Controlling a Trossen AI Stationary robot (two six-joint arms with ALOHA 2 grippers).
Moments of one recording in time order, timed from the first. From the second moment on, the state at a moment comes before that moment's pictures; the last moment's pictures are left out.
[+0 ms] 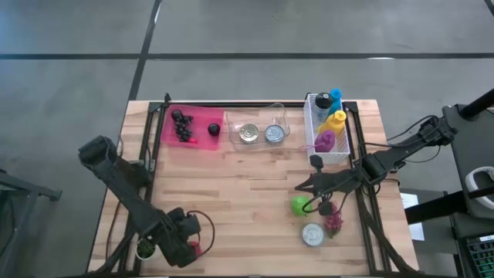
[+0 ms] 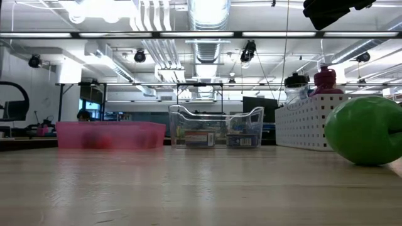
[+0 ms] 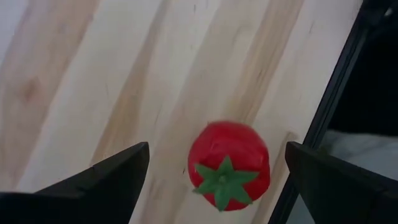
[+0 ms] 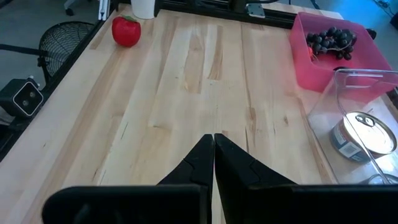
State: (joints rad) left arm -0.86 1.60 1.11 -0.77 -0.16 -1.28; right arm 0.48 0.99 0.73 -0.31 0.37 0.15
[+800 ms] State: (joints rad) left arm -0.89 1.63 1.01 -0.64 -0.10 -1.25; right arm 0.48 0.99 0.73 -0.31 0.37 0.15
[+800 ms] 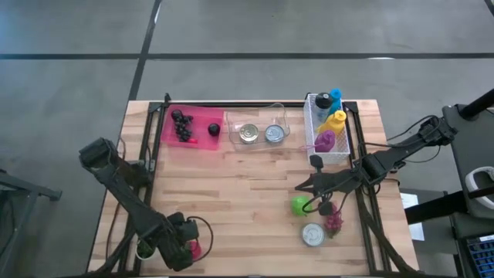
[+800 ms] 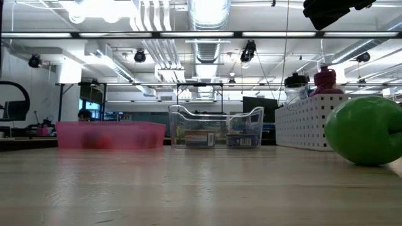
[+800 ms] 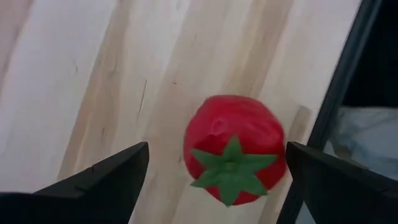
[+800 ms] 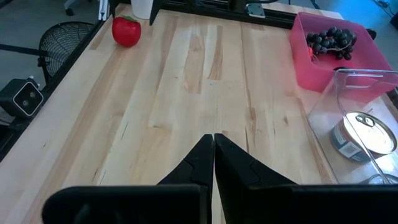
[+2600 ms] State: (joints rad) left arm -0.84 1.63 0.79 -0.32 -0.12 -1.30; right arm 0.48 0.99 0.73 -0.31 0.37 0.15
